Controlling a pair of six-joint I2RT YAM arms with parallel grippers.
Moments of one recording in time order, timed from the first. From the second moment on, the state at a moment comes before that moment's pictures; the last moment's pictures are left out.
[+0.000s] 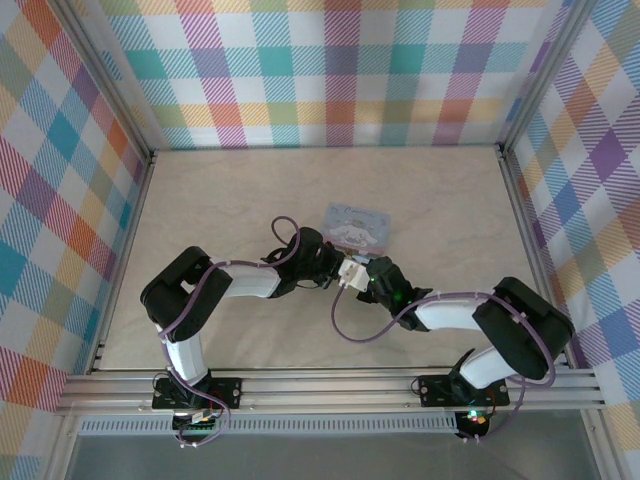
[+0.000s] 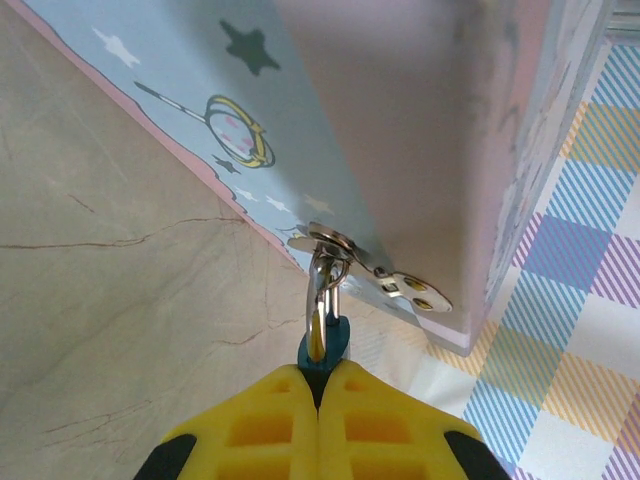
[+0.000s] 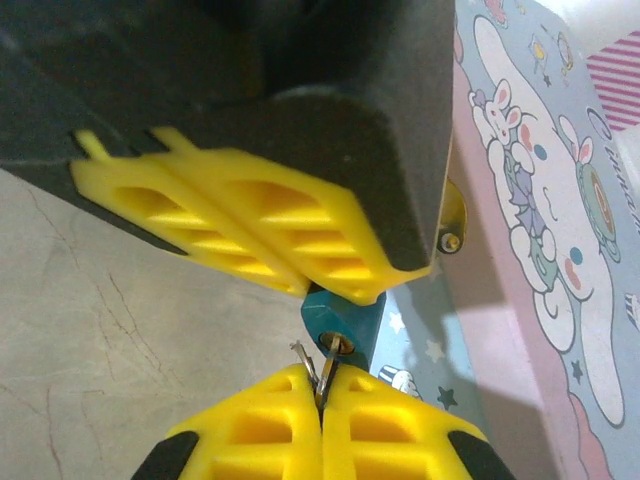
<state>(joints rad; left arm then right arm) -0.75 1.81 0.86 0.37 0.27 -1.50 0.79 1.46 0.45 0.39 0.25 -0.61</state>
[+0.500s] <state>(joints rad) -0.75 1.81 0.86 0.39 0.28 -1.53 0.78 1.43 0.57 0.14 0.20 -0.26</state>
